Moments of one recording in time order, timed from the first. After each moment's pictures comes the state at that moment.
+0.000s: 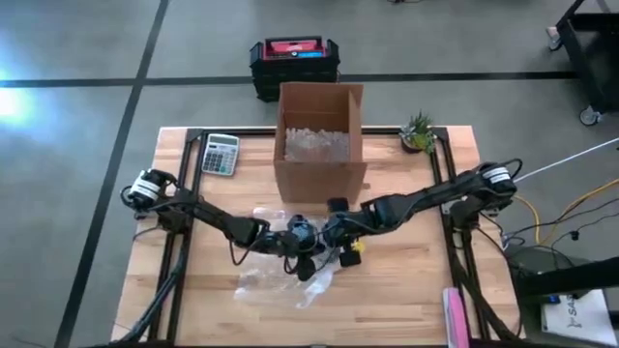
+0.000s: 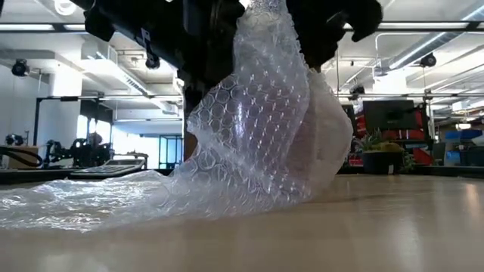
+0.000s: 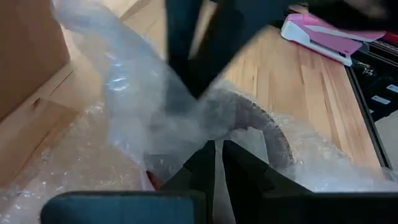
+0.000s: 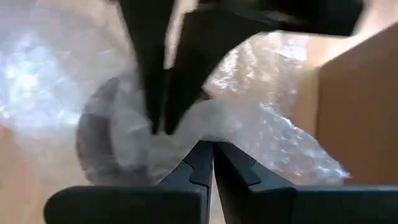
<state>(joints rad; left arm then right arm) -0.31 1.75 0.96 0.24 -0.30 -0.54 0.23 1.77 1.25 -0.51 0.09 -0.07</state>
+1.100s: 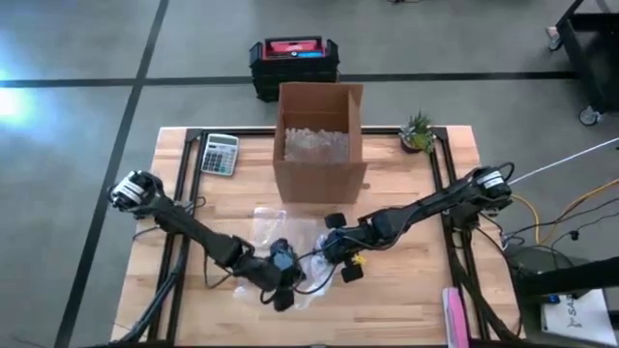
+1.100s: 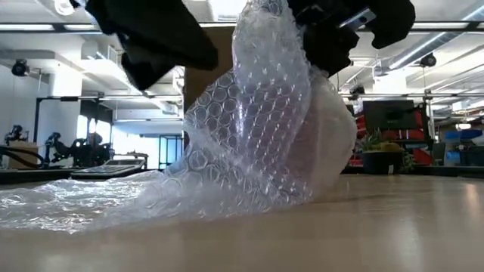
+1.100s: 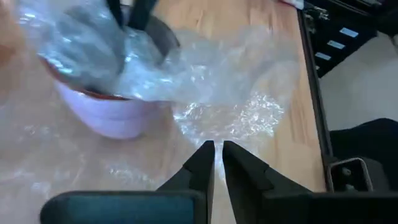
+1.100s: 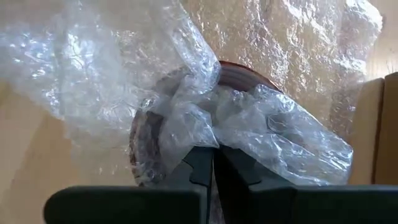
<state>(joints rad) -0.53 1.69 1.00 0.11 -0.37 -0.63 0.28 1.82 1.22 -0.43 0.06 -0.08</state>
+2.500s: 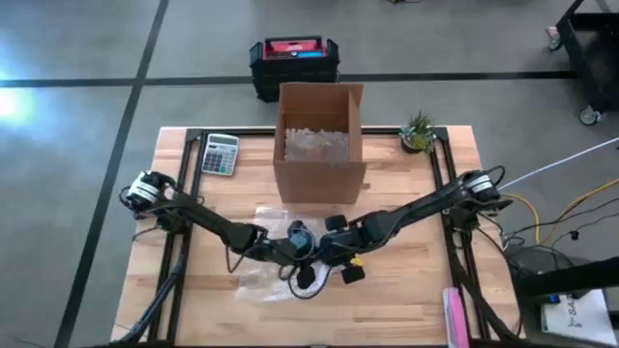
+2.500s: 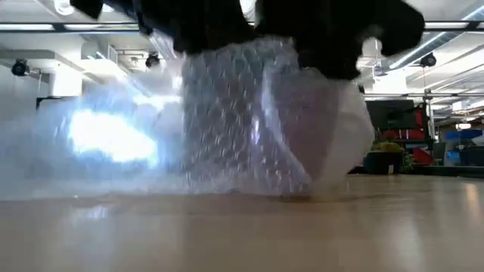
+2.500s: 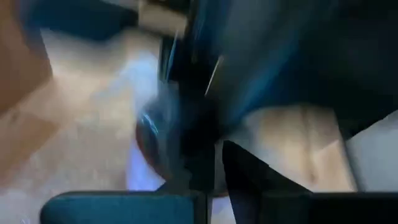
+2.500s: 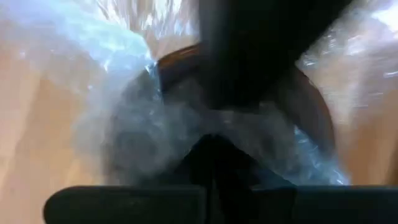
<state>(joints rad) -0.38 1.69 1.00 0.25 -0.37 -0.56 0.28 1.93 1.35 -0.67 0.03 -0.04</state>
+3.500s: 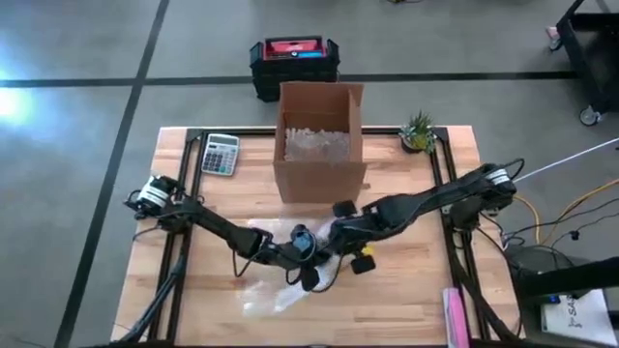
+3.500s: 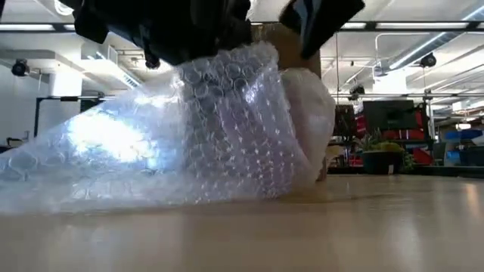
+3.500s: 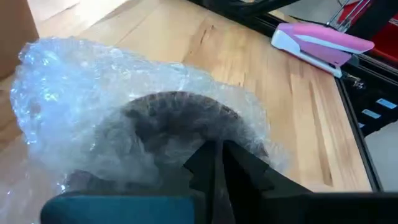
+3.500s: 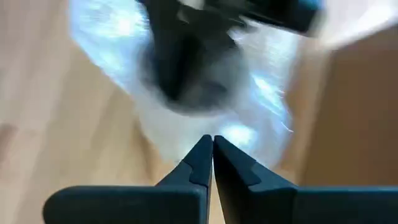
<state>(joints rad) -0.37 1.84 1.00 0.33 -0.38 -0.60 0.25 1.74 1.45 -0.93 0.14 -0.06</state>
